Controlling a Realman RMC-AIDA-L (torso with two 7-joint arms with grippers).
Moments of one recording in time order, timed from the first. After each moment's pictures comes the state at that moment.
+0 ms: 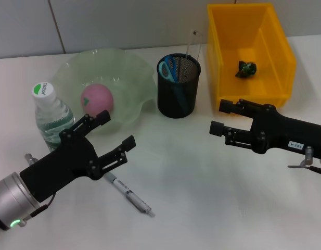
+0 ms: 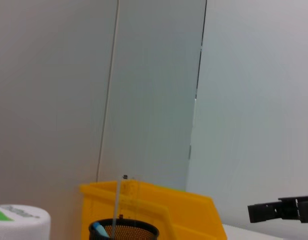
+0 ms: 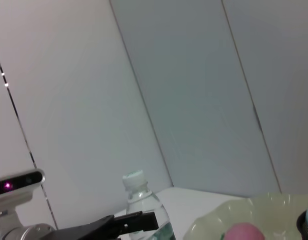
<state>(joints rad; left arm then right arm) -0.50 -2.07 0.43 0.02 1.82 1.56 -0.61 0.49 2.07 -0.35 -0.44 -2.03 -1.70 1.15</state>
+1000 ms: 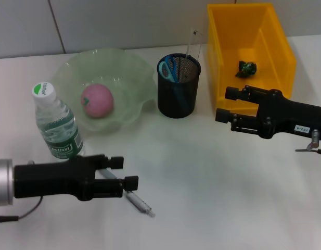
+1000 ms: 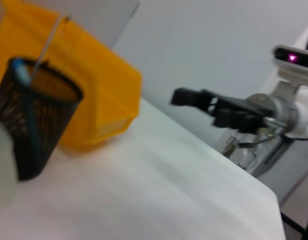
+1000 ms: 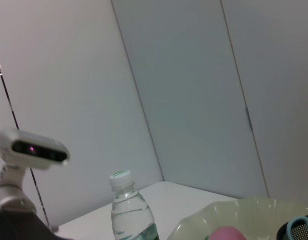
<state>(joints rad) -0.39 -2.07 1.07 0.81 1.80 1.62 -1.75 0.52 2.06 -0.35 -0.52 -2.04 -1.70 1.20</state>
